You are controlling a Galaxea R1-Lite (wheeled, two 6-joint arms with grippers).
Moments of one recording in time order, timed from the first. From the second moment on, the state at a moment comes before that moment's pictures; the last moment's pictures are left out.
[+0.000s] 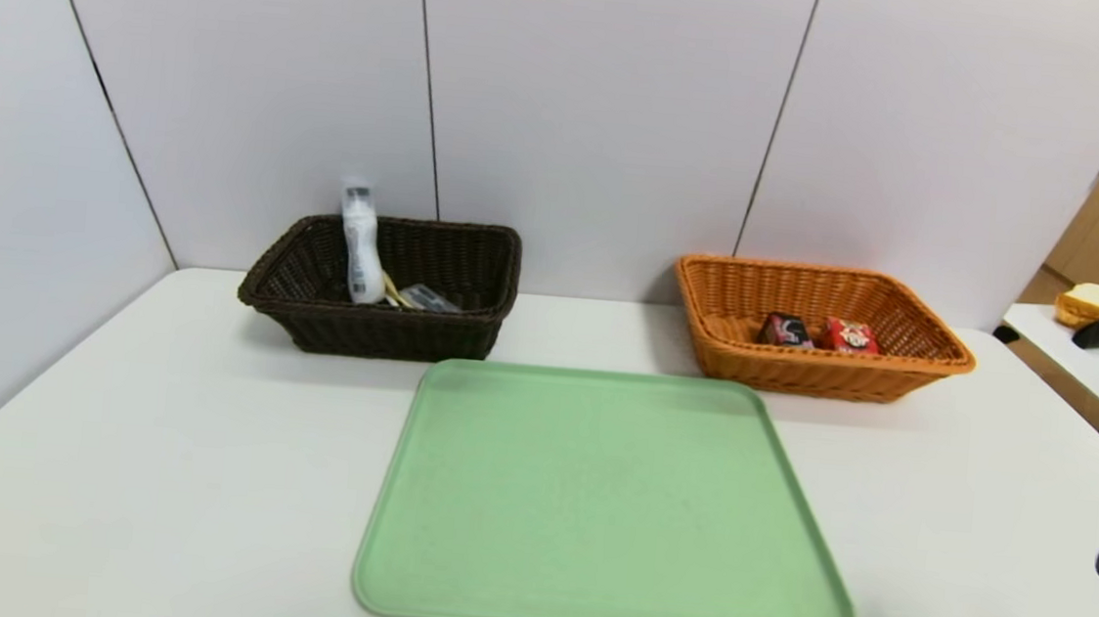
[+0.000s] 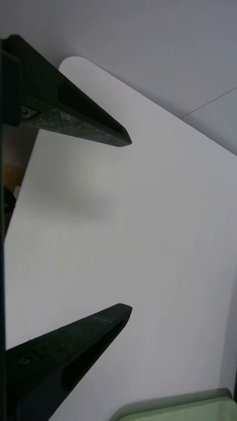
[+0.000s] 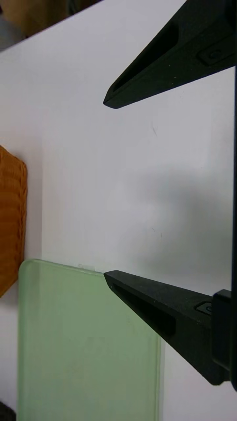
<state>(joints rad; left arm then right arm) -0.01 0.24 -0.51 0.54 0.28 -0.10 -0.03 0.65 -0.42 0.06 0.04 -0.03</state>
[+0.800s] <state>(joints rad) 0.00 0.00 -0.13 0.11 0.05 0.17 0.00 0.01 -0.02 -0.27 0.07 -0.22</state>
